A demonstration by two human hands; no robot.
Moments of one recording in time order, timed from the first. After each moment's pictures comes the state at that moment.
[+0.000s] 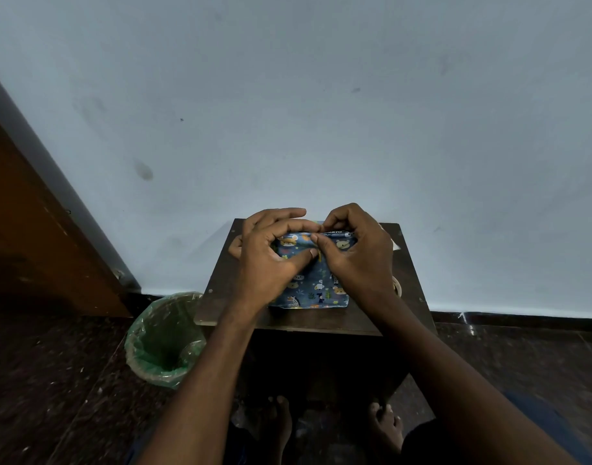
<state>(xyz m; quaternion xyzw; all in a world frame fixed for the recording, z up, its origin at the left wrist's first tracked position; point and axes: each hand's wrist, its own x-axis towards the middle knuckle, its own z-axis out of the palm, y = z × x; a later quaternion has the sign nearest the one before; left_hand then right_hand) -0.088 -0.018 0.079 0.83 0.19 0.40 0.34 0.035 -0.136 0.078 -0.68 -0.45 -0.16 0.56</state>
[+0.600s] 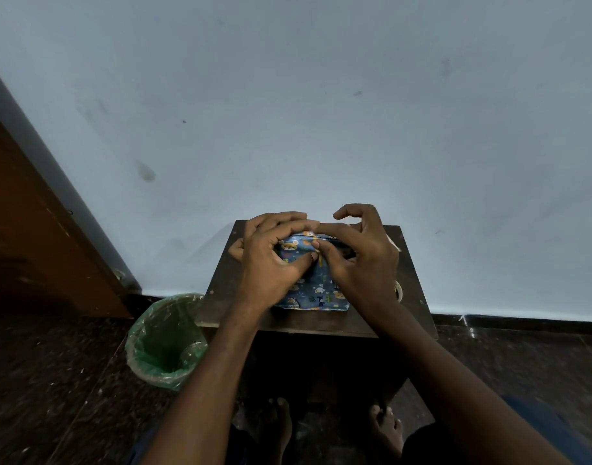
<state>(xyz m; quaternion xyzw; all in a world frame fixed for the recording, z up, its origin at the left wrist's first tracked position) -0.084 -0.014 0.070 0.83 0.19 0.42 0.33 0.032 -0.142 0.074 -0.70 -0.45 -0.26 0.49</state>
